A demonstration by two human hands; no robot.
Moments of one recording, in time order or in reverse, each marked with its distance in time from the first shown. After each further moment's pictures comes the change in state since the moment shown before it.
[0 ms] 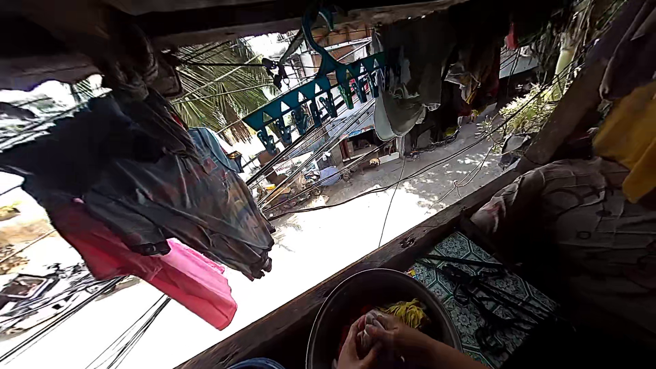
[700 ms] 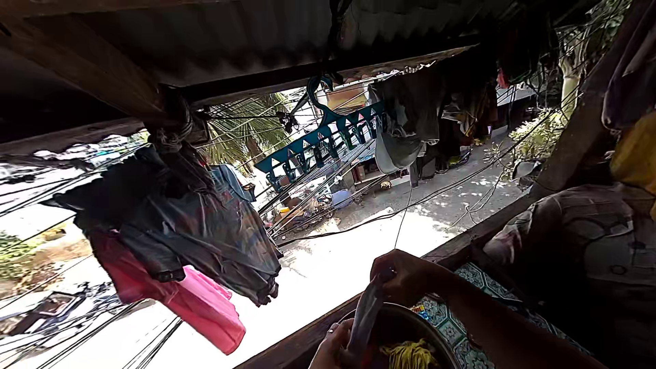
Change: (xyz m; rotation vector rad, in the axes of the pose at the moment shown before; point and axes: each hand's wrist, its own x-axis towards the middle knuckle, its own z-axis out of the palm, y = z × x) left_hand 0.020 0.103 -0.026 0.641 -0.089 0.287; right_hand 0.023 -0.200 -0.082 -0.489 -0.131 -0.269
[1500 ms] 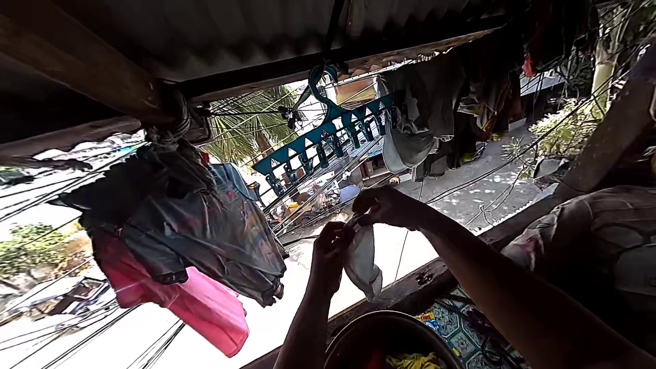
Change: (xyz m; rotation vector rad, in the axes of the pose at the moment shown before) left_hand 0.136 0.106 -0.053 -0.375 0.497 0.223; right_hand 0.078 -0.079 -0.071 -0.349 0.185 -0.243
